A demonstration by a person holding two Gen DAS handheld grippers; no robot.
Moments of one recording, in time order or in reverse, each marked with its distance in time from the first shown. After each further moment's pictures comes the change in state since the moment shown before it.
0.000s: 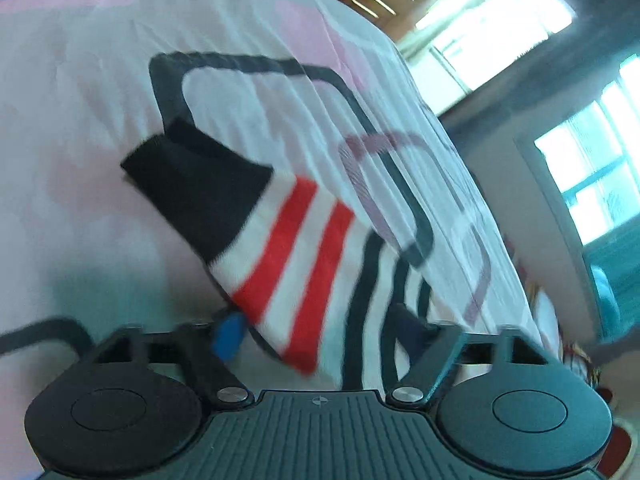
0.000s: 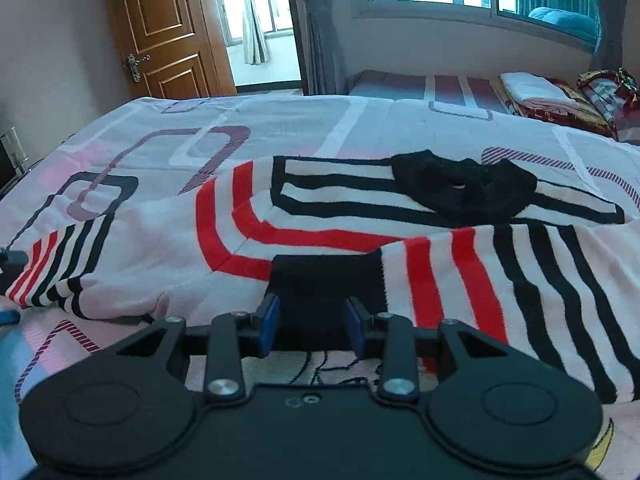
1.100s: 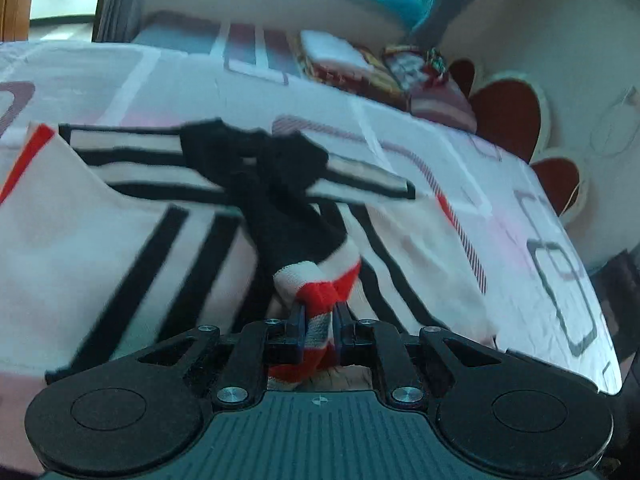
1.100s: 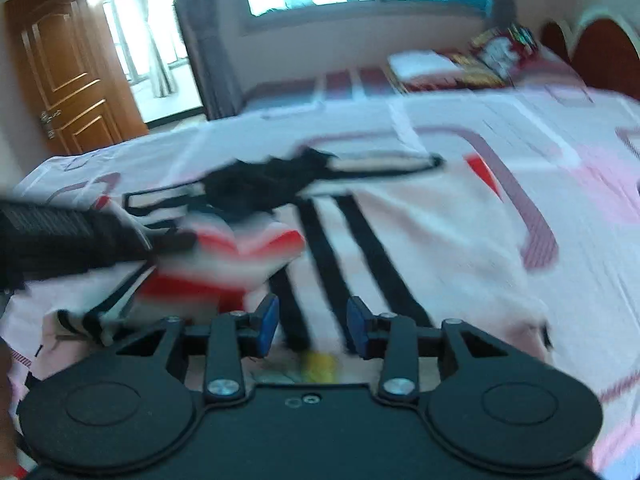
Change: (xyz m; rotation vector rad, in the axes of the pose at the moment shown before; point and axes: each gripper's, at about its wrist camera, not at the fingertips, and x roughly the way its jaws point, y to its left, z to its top) left arm 0.006 -0.310 -0.261 0.922 0.444 -0.426; right arm -0.072 -0.138 -0.029 0.239 -0.032 -0.171
